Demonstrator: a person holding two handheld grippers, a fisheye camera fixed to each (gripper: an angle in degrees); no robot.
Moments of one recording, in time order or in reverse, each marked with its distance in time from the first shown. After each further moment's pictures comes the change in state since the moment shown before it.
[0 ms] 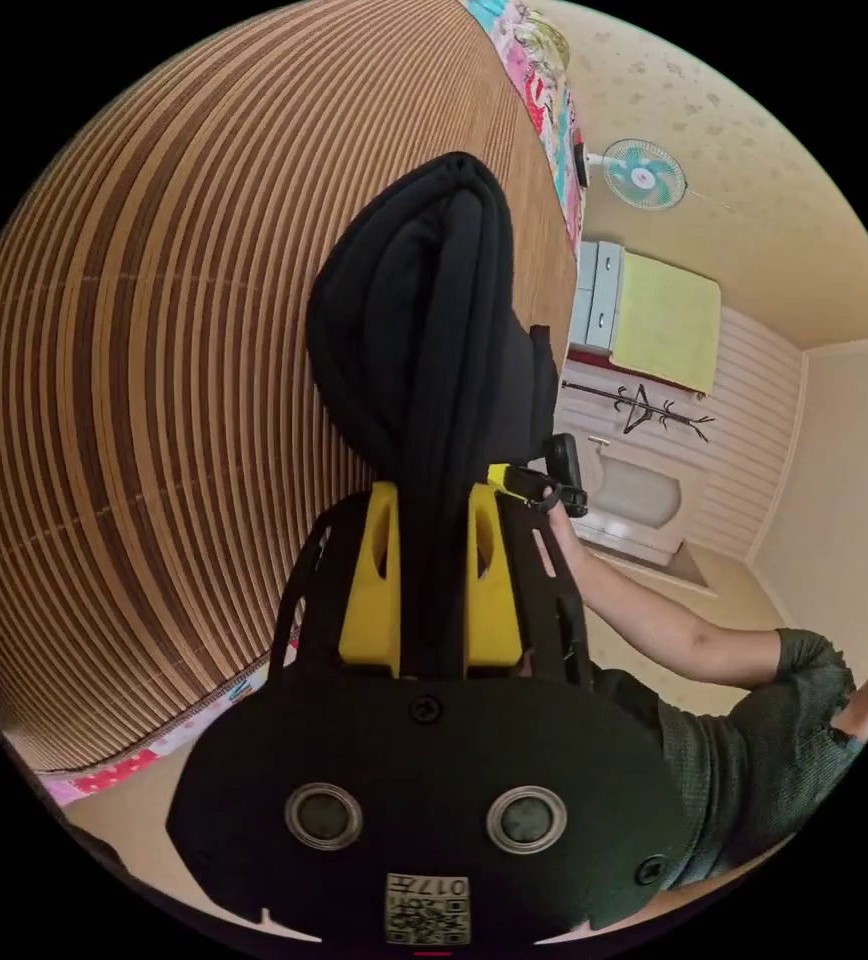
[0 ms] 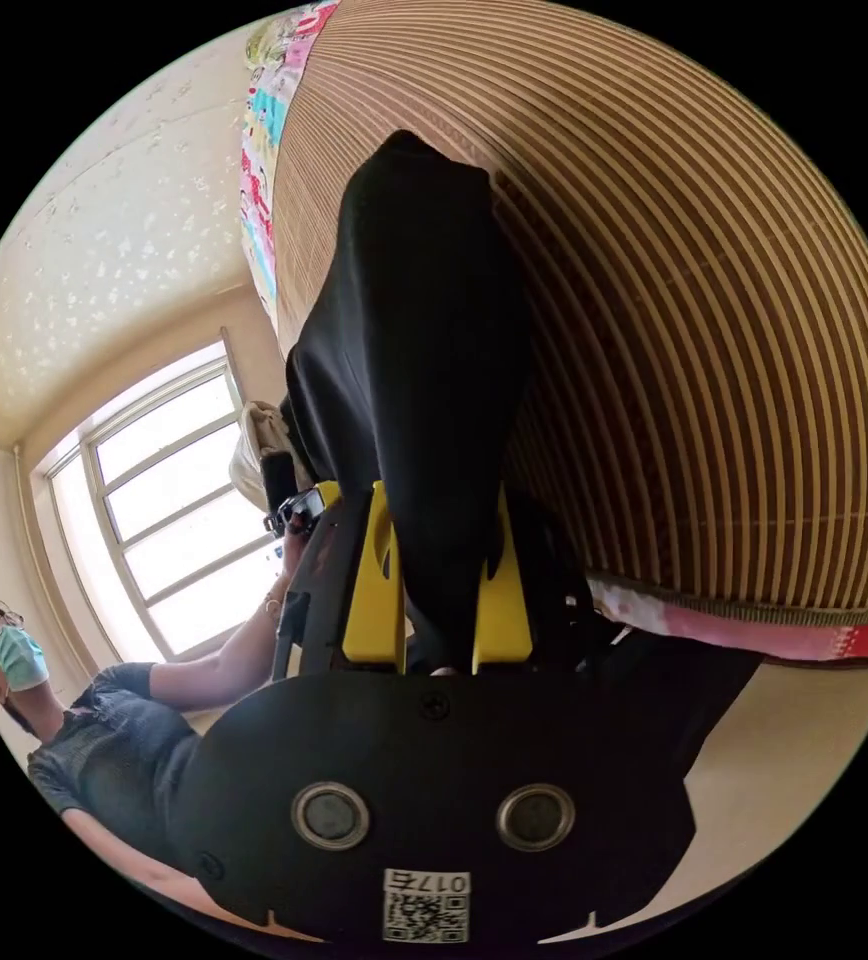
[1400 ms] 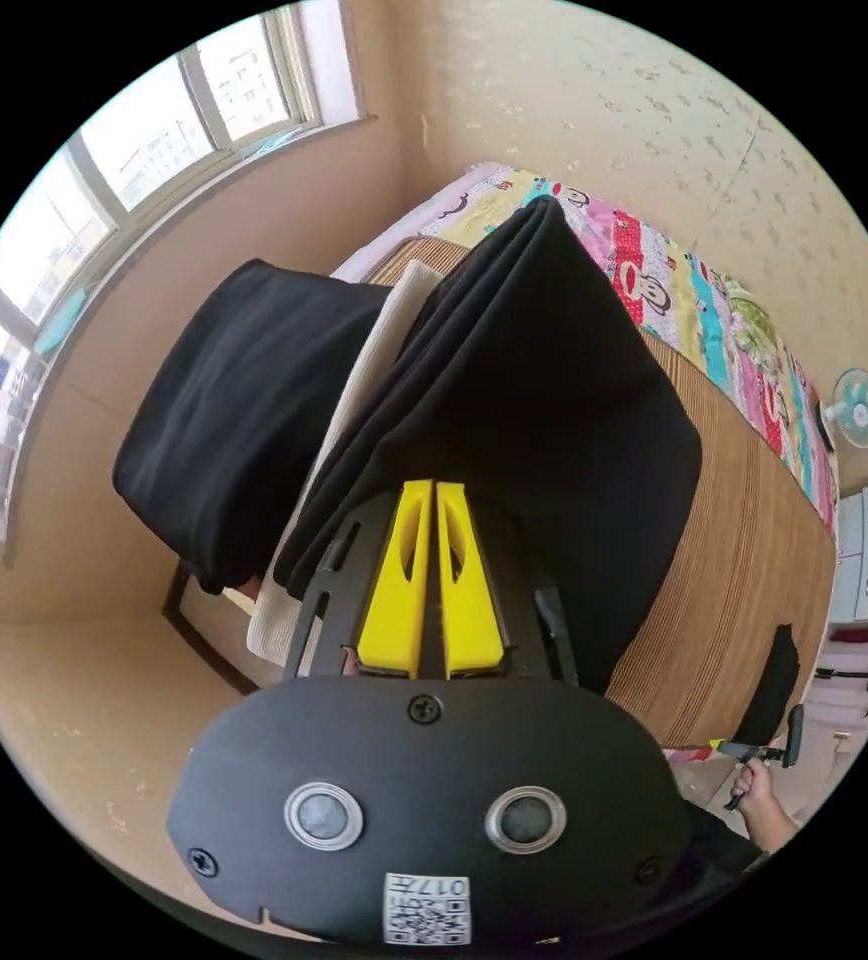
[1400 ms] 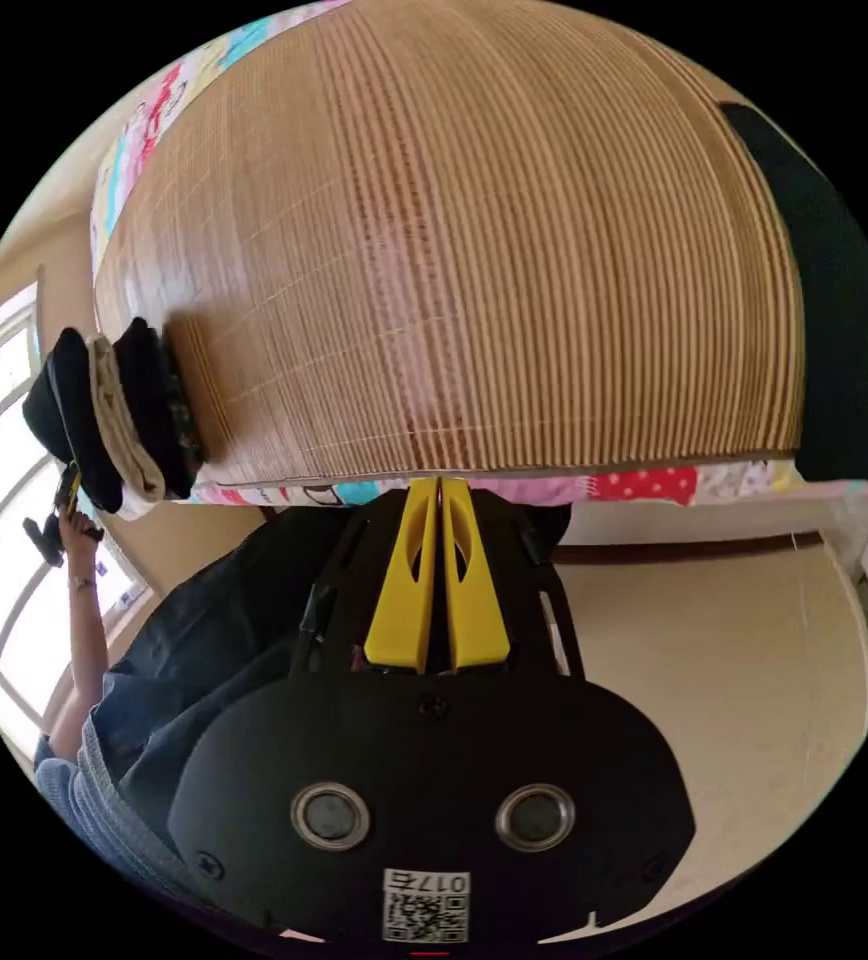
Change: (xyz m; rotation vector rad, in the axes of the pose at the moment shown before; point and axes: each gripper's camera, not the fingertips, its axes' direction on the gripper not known) left arm 0.138 0.188 -0.201 0.880 -0.820 -0.479; right arm -0.154 0.011 -0.004 -0.068 0.713 0.182
